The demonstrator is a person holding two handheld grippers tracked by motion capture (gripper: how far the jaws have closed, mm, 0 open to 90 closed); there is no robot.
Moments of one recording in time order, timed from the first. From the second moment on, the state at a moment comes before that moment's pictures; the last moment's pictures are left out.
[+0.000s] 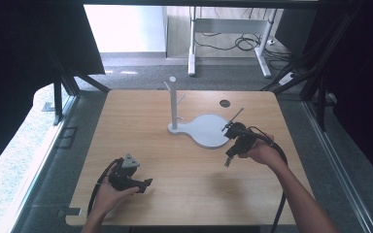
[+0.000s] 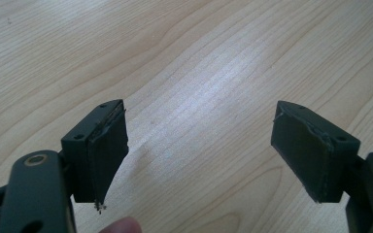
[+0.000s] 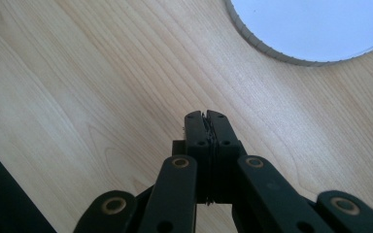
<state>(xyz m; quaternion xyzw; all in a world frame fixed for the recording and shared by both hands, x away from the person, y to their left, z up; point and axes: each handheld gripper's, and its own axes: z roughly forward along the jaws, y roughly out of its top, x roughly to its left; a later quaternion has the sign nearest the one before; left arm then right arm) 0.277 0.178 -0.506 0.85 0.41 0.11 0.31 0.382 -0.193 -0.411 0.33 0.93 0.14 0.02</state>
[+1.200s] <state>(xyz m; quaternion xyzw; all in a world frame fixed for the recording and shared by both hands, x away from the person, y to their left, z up) 0.277 0.178 -0.506 0.85 0.41 0.11 0.31 0.412 -0.179 -0.401 0.35 0.93 0.14 0.02</state>
